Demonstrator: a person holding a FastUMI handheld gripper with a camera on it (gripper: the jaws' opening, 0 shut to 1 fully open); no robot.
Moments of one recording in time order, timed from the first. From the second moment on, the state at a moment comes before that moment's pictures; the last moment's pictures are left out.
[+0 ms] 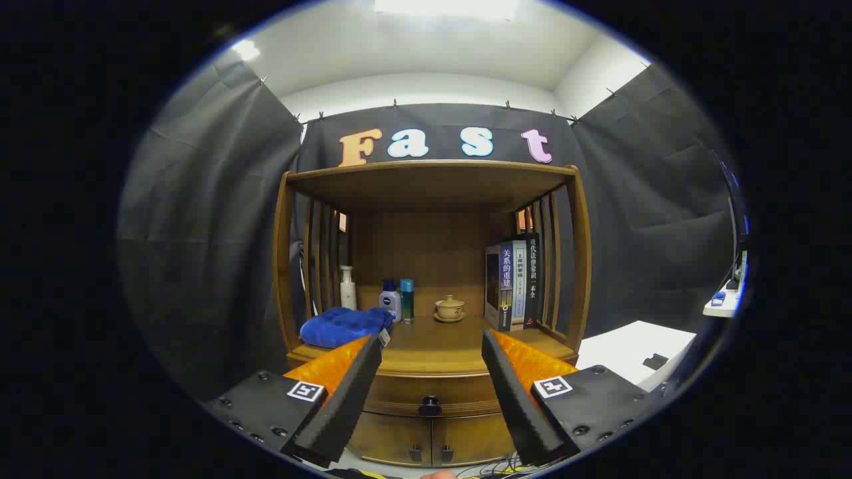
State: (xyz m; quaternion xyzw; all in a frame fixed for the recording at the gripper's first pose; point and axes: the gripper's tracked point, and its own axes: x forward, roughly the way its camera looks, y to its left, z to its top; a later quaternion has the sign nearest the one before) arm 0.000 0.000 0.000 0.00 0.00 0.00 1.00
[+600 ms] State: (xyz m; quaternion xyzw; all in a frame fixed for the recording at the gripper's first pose) arm -0.002 -0.006 0.001 0.01 0.00 -0.01 1.00
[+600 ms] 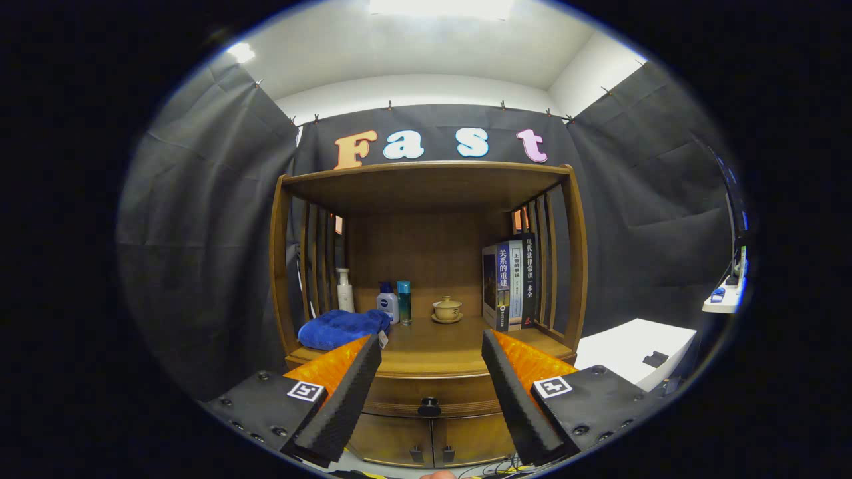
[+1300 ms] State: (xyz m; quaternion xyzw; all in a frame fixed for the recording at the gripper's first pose) arm 0.004 0.003 0.004 0.01 -0.01 0.00 1.00
